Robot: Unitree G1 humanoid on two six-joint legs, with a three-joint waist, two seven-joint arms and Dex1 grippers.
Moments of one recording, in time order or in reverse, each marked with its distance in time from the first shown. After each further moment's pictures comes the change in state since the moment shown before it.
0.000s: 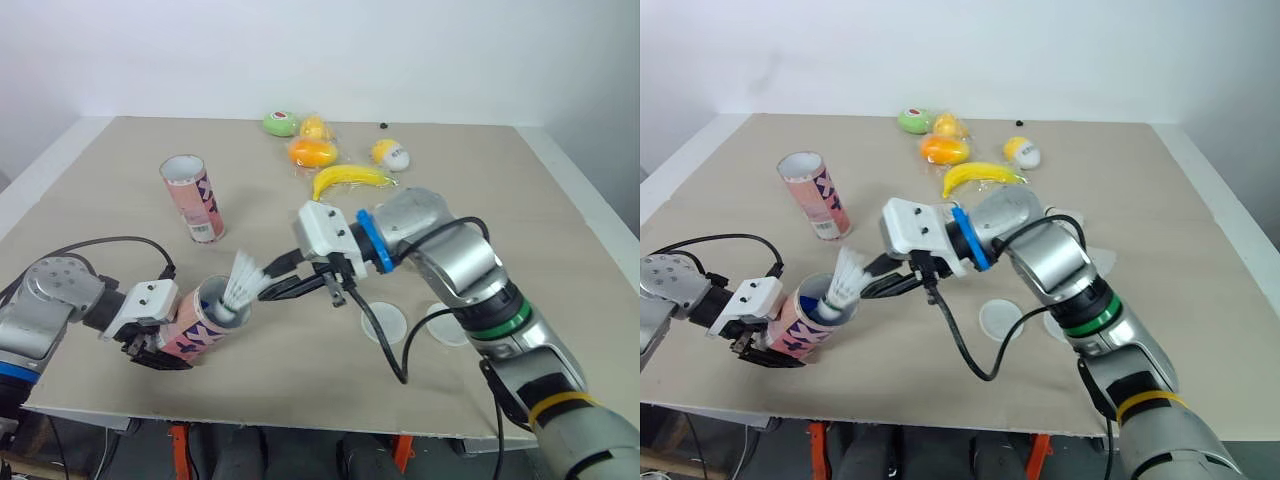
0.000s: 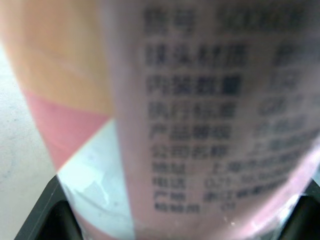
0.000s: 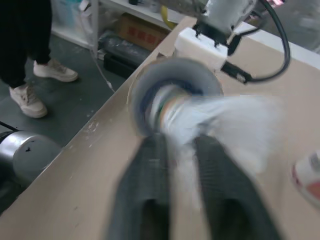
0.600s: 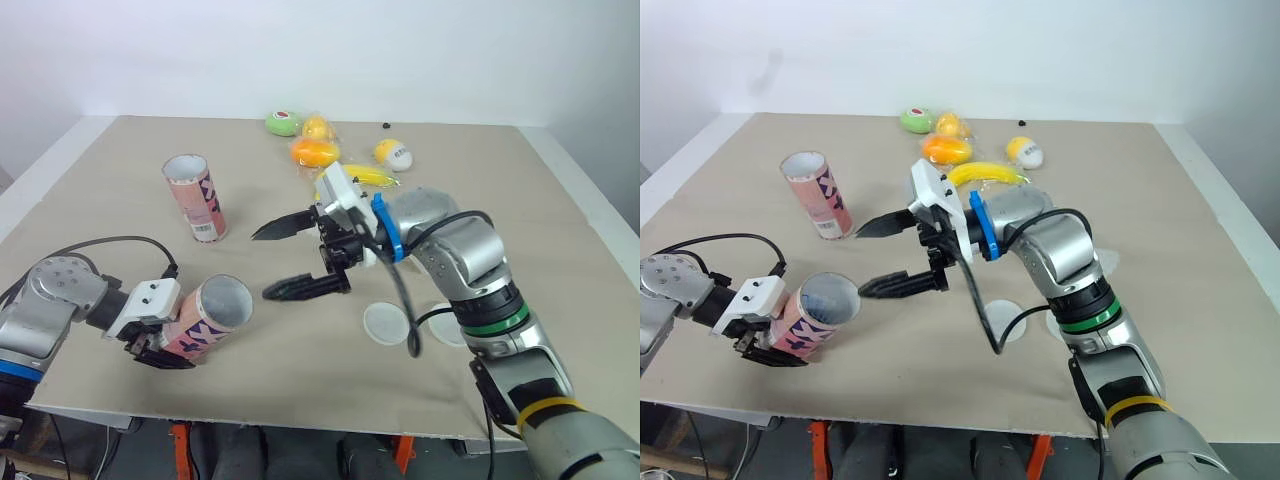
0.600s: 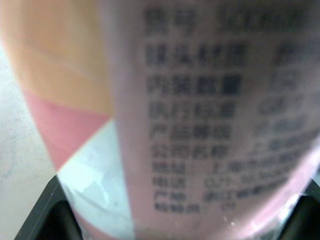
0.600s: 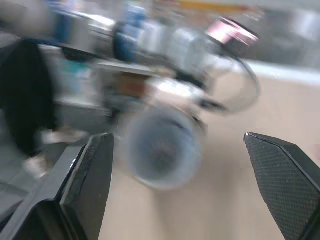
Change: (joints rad) left arm -0.001 -0.008 0.000 -0.006 0.001 0.011 0.002; right arm 0.073 0.043 -0.170 0.089 0.106 0.146 -0.147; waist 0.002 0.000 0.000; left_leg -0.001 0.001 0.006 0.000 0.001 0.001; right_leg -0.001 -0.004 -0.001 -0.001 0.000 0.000
